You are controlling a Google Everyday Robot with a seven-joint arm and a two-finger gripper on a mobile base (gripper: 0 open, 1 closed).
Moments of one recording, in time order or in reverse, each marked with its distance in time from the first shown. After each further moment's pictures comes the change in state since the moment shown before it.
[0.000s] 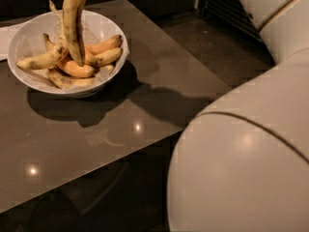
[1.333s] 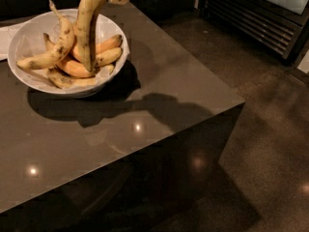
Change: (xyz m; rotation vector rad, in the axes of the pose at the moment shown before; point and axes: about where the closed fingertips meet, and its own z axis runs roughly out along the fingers) arm 0.023 0.044 -0.047 0.086 0.046 0.160
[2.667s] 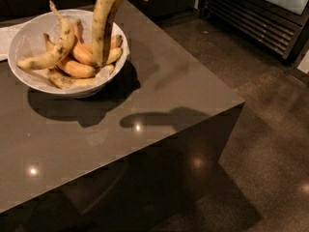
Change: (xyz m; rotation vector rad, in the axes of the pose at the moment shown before) arm 0.023 0.028 -0.064 0.112 0.037 0.171
